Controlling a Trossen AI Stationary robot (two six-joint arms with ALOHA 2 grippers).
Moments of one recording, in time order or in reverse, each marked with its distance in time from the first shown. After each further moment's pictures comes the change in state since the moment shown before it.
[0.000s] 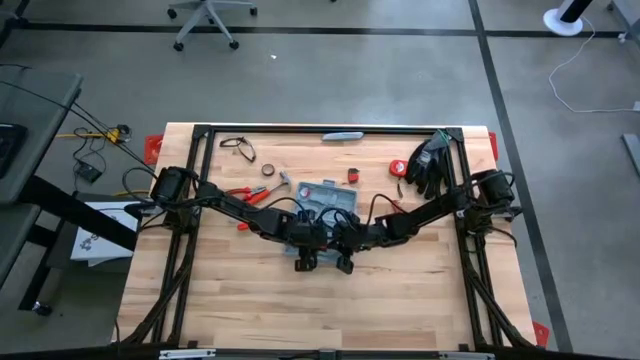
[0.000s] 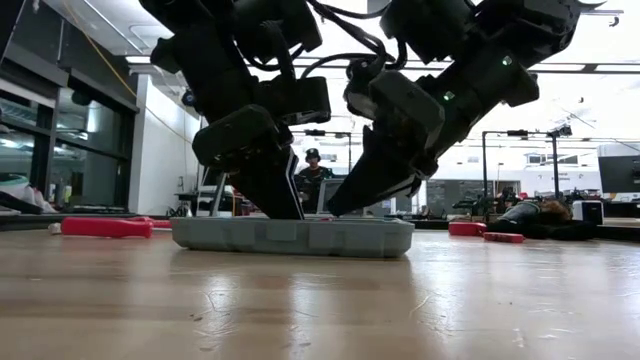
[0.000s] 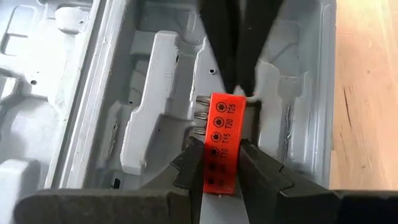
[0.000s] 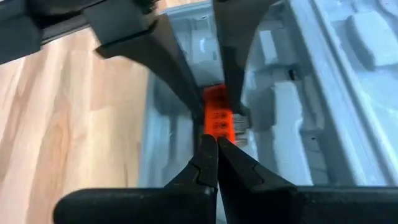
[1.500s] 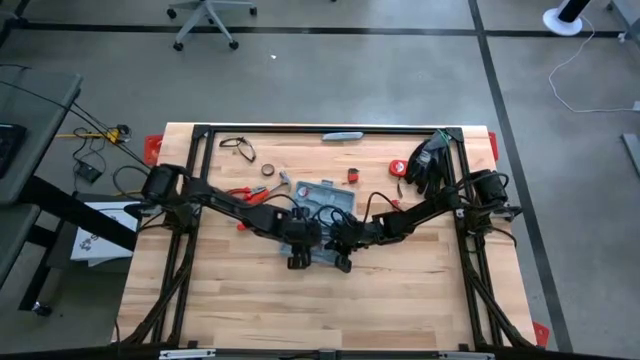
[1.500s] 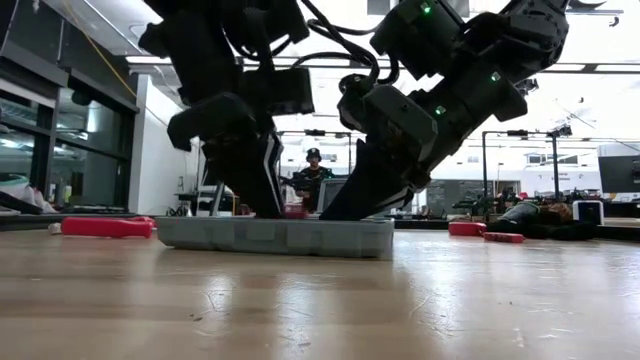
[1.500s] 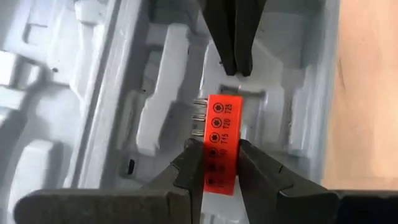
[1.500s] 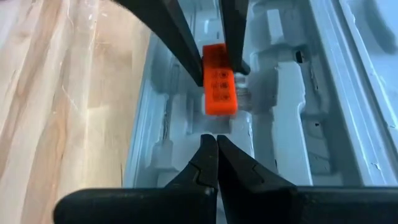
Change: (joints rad) left arm 0.001 -0.101 -0.006 -0.067 -0.006 0.035; right arm -0.021 0.049 0.002 0.046 -0.074 -0.007
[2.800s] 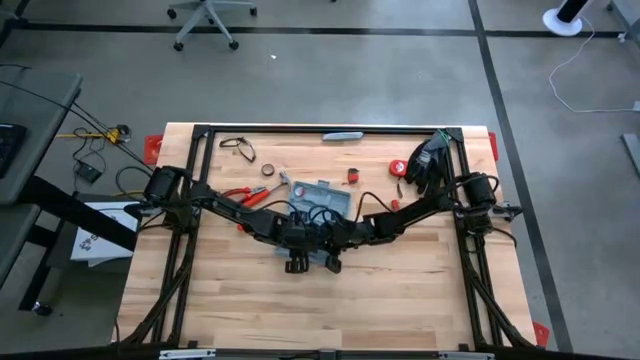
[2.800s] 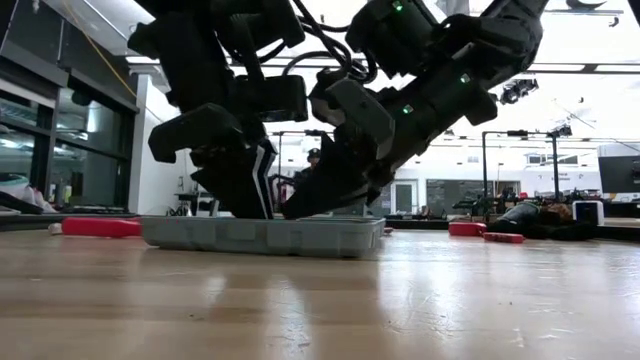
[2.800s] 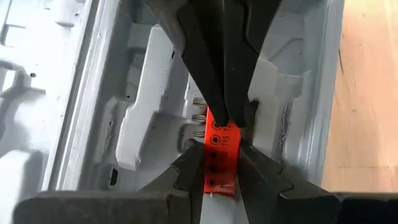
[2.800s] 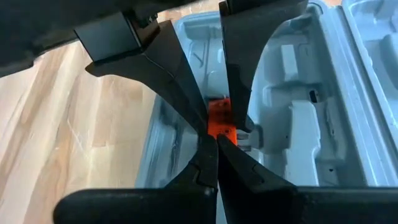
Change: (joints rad) left arm -0.022 0.041 -0.001 -0.015 -0.028 -0.016; right arm -0.018 0.108 0.111 0.025 -0.012 -0.057
